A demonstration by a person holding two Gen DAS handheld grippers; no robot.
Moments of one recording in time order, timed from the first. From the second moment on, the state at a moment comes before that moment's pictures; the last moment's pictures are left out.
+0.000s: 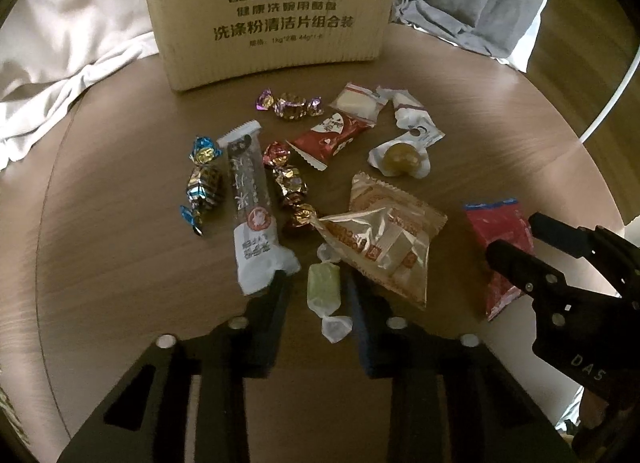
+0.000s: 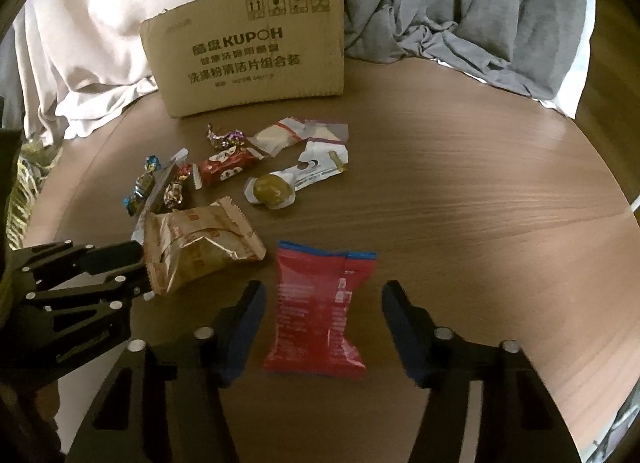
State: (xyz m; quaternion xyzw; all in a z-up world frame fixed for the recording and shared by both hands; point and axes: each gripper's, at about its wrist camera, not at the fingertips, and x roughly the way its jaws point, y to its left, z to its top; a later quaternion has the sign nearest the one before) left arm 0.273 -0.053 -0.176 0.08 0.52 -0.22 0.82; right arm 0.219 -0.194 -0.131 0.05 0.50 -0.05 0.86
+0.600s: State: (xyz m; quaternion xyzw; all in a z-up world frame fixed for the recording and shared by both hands) left arm 0.255 -0.045 -0.156 0.08 0.49 -0.22 0.84; right arm 0.217 -0.190 -0.124 0.04 0.49 -0.03 0.87
